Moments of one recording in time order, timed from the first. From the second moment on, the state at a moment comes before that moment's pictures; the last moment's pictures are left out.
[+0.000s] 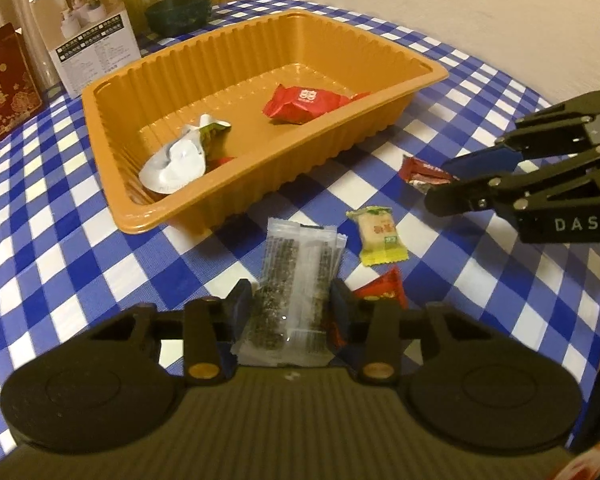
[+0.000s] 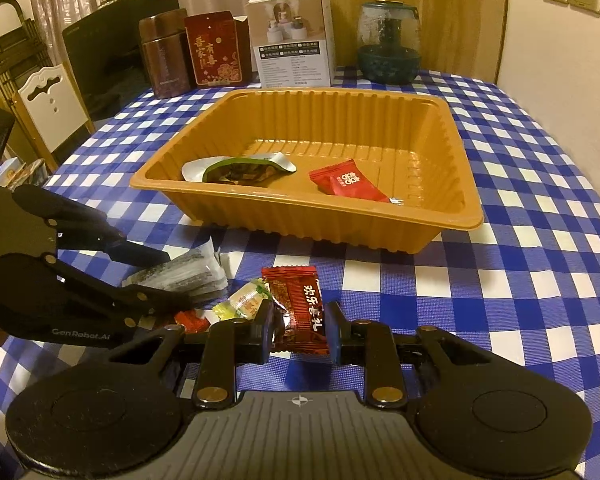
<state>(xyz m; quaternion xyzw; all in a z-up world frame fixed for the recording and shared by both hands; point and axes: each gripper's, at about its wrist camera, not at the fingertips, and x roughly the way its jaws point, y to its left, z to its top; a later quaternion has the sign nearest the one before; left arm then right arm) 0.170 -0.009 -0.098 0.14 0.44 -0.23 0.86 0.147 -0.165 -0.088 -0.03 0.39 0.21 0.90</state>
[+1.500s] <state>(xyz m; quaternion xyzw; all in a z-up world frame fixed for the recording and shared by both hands) 0.195 -0.022 -0.026 0.04 0.36 -0.13 0.92 0.175 -0.199 -0.030 0.07 0.30 0.14 0.94</state>
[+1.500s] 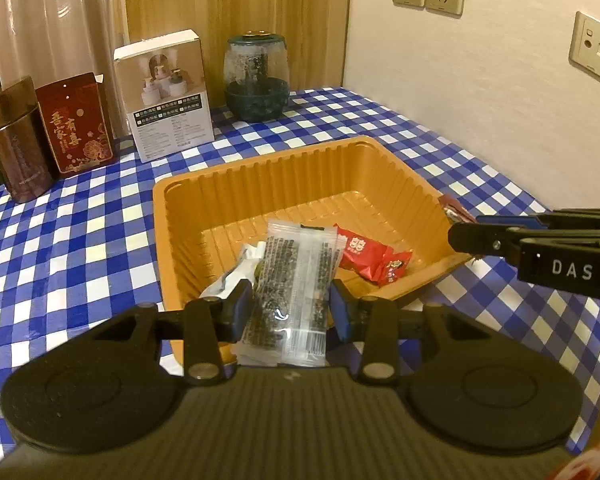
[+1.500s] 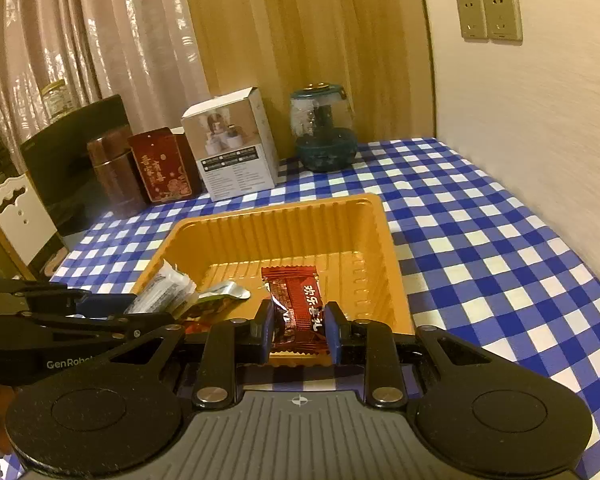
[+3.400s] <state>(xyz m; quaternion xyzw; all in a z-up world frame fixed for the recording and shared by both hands) 0.257 -0.026 -0.041 0.03 0.36 -0.11 0.92 0.242 -0.202 -0.034 0.10 0.30 0.13 0.94</state>
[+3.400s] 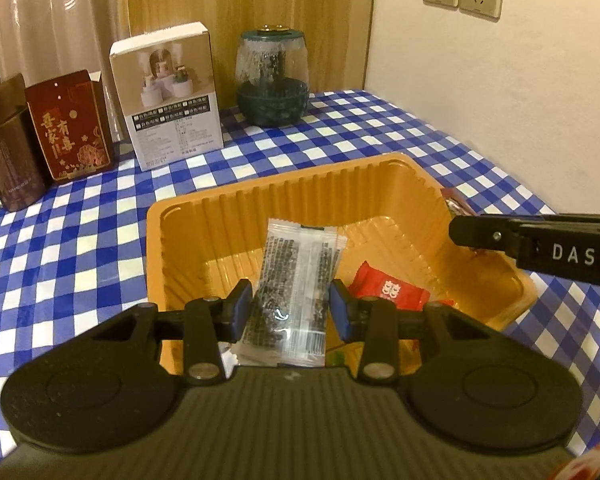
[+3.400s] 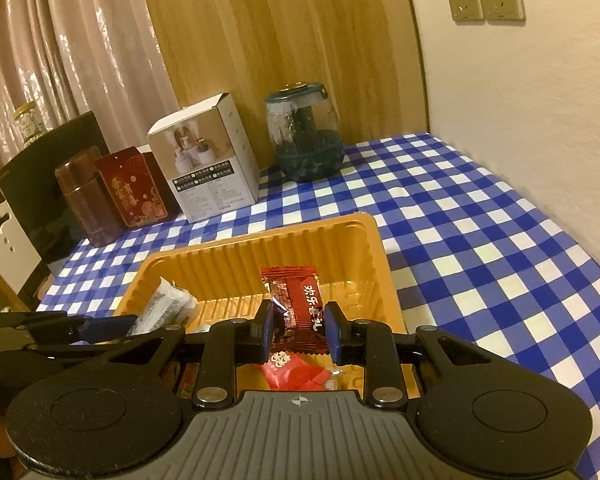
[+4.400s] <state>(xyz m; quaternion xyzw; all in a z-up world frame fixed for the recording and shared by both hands) 0.278 -0.032 -0.053 0.02 0.36 -0.12 0.92 0.256 -0.199 -0.045 0.09 0.32 0.12 0.93</state>
